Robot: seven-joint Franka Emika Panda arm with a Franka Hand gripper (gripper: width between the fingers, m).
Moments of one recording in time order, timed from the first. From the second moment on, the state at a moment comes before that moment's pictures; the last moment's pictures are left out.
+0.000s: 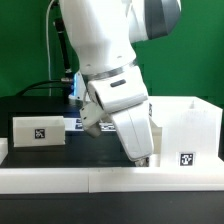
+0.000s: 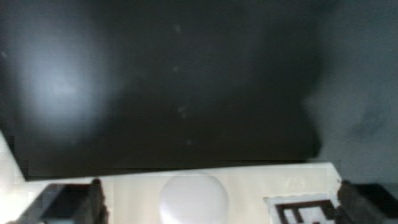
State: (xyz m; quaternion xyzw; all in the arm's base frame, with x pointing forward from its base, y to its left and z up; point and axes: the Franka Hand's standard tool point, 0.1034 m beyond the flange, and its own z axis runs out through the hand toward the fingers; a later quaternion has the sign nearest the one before) arm 0.587 0.027 0.021 -0.68 -0.71 -0.08 0.15
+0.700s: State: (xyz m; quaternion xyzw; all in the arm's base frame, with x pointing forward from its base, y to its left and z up) arm 0.587 -0.012 0.019 -0.69 -0.71 -0.07 0.15
